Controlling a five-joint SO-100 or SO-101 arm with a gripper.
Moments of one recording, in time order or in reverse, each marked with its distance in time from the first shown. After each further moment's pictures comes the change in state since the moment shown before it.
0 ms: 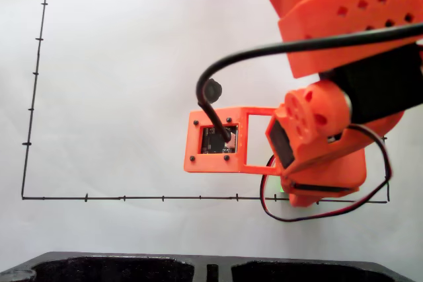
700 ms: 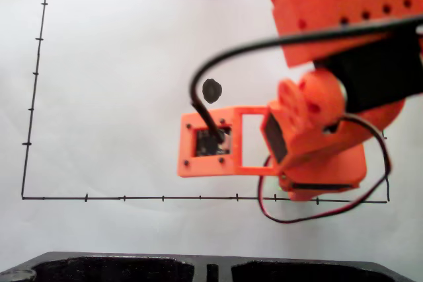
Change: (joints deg) arm 2.3 8.8 5.5 1.4 -5.4
